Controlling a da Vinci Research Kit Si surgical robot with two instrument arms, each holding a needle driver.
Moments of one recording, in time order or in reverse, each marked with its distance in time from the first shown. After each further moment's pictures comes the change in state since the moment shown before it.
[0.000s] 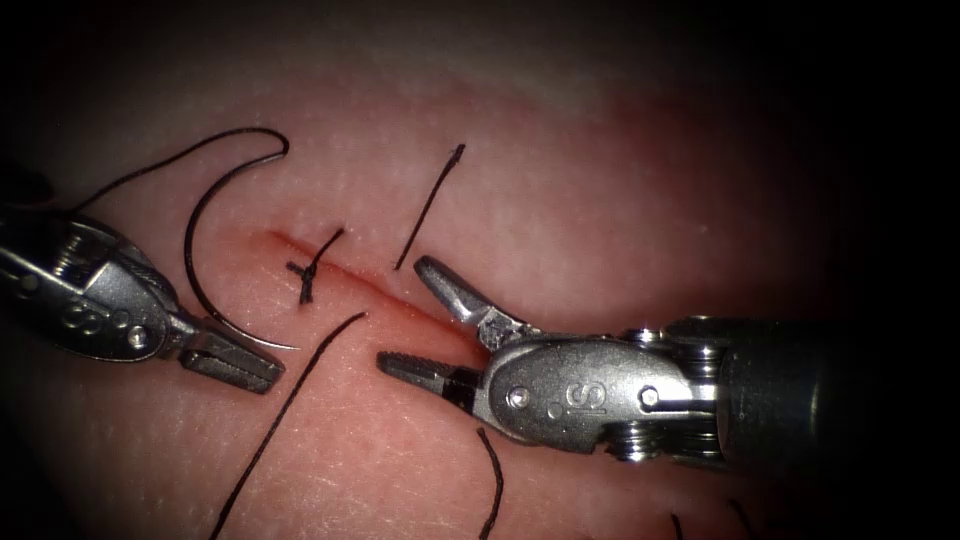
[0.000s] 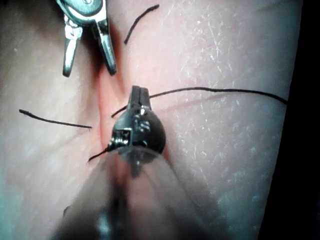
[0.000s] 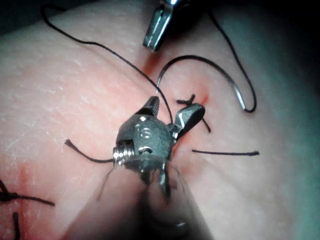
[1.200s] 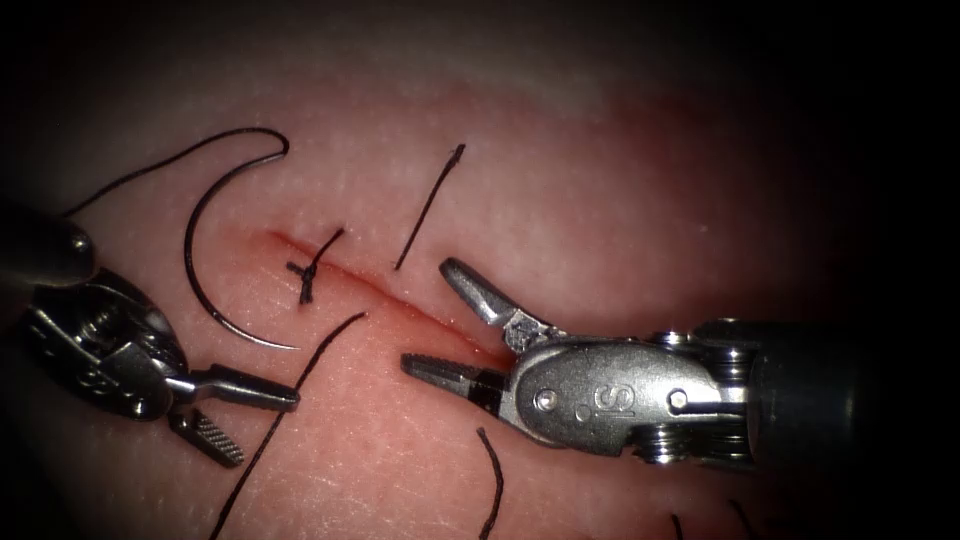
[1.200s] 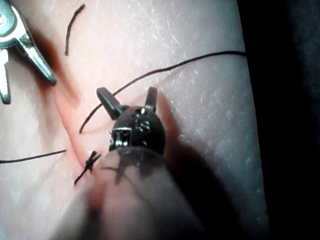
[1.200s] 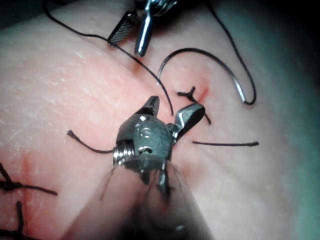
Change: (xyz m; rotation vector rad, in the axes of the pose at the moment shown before) right arm 0.000 0.001 -0.001 0.011 0.005 0.000; left arm -0.003 0.004 0.003 0.030 0.002 0.309
